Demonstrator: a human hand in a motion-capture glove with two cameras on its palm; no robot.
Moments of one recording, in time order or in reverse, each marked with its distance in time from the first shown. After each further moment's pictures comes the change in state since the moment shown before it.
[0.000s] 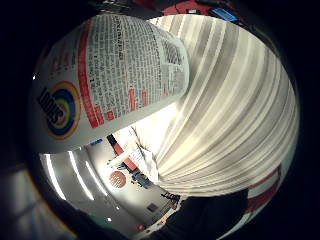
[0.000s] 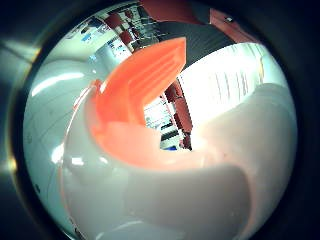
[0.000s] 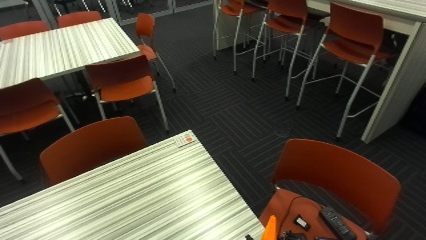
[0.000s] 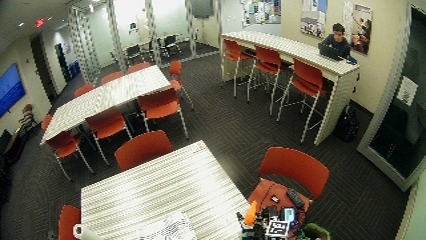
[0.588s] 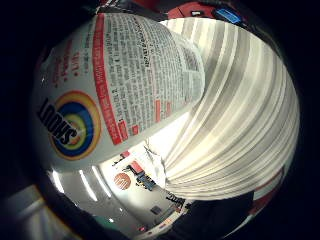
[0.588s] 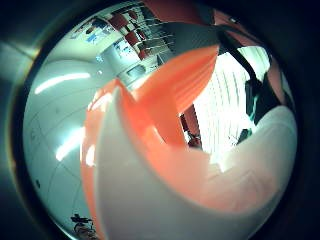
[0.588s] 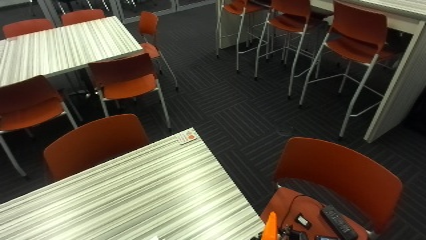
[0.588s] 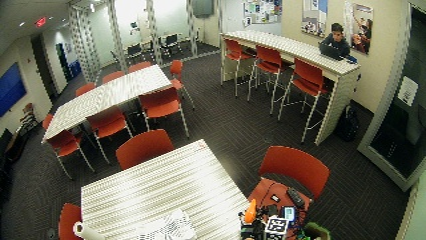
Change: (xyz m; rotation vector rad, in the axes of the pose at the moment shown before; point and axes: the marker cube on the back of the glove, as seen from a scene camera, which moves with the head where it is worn) arm -0.018 -0.006 0.005 0.035 -0.047 -0.023
